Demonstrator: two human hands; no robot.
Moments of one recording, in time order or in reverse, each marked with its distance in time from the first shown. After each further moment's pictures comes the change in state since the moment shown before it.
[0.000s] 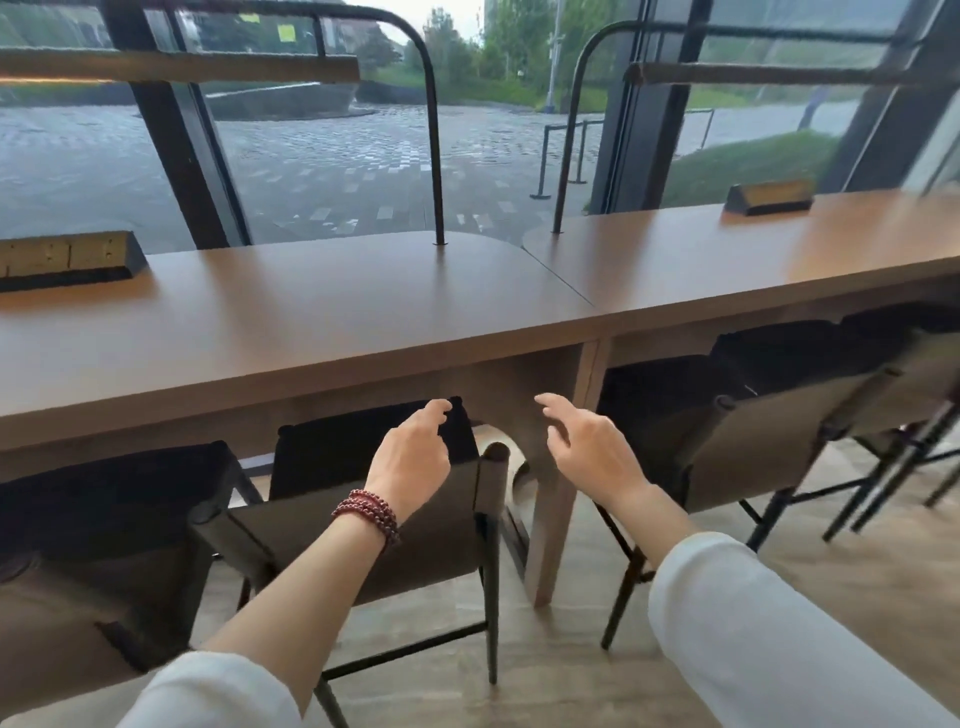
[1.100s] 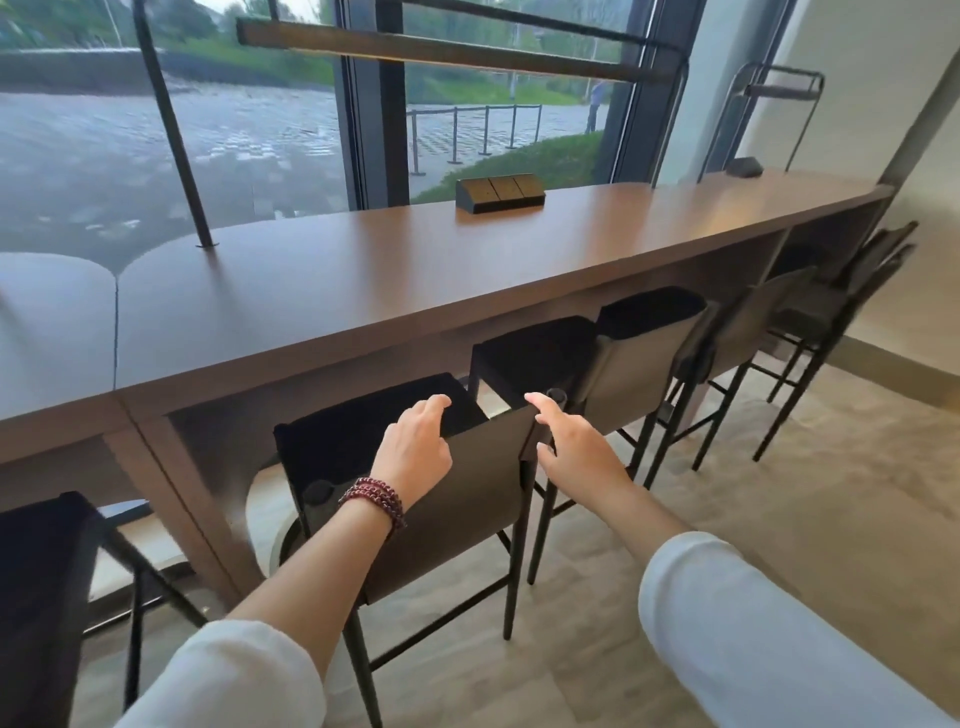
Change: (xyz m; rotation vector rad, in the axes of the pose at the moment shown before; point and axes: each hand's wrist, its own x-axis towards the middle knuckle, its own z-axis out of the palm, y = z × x) left_hand 0.194 0.403 0.360 -0.040 -0.193 0.240; right_hand -0.017 0.477 -0.240 -0.145 -0.041 0.369
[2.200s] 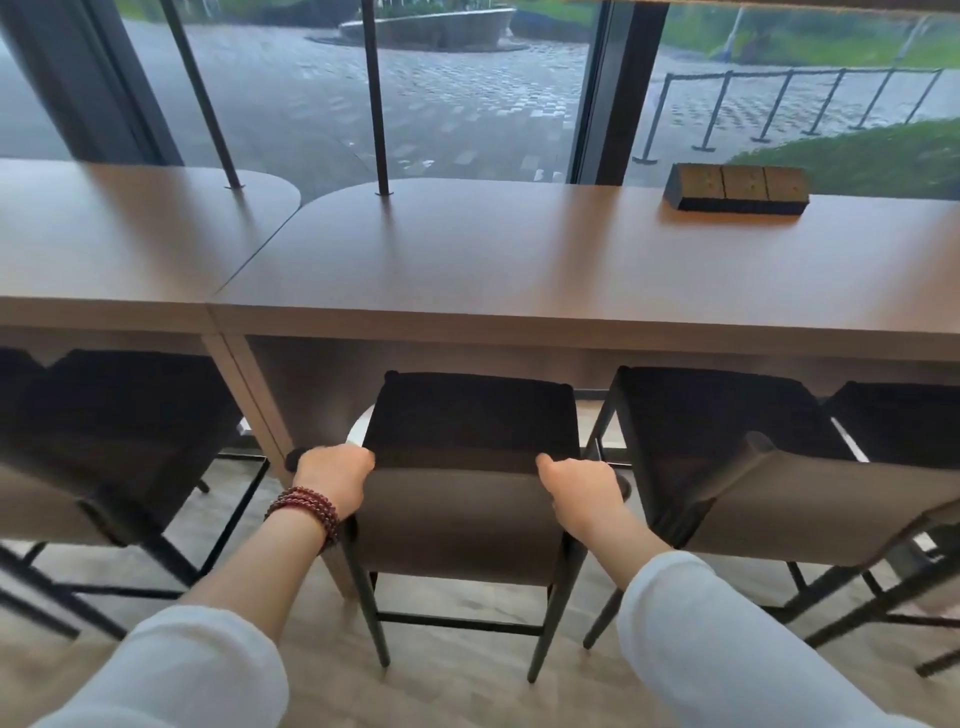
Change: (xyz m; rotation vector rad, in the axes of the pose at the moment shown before) left_hand 0.014 -0.040 0.036 0.778 -0.262 -0.709; right_hand 0.163 0.078 0.058 -0.529 -0.443 -0.622
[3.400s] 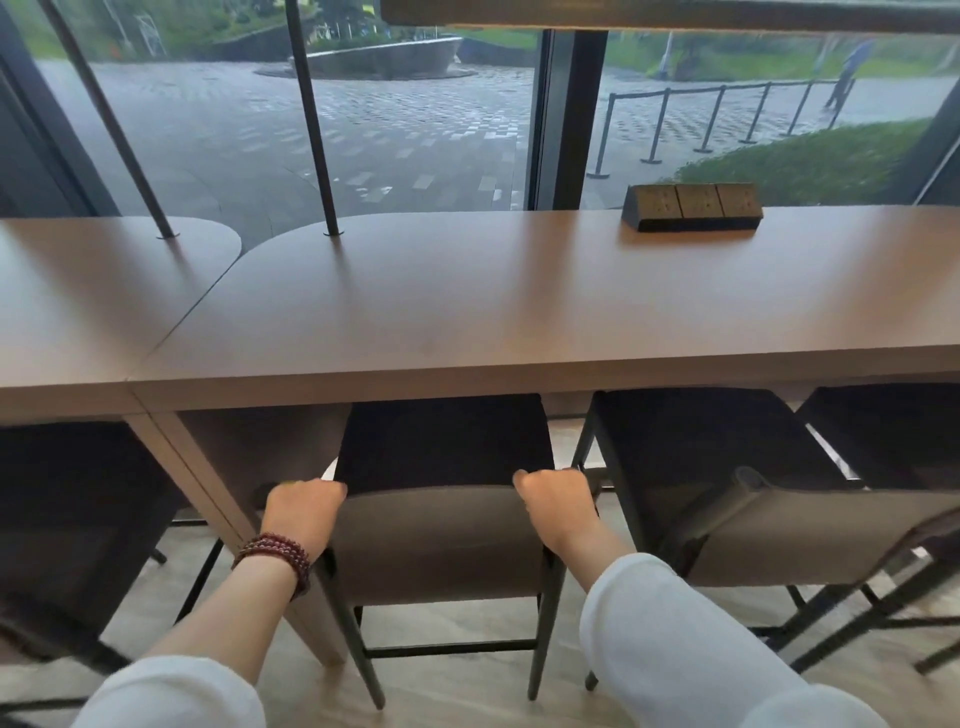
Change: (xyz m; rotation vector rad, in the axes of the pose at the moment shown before) left_hand 0.064 -0.006 -0.007 0.117 0.101 -0.009; right_hand 0.059 0.017 -0.005 -0.019 0.129 -0.003
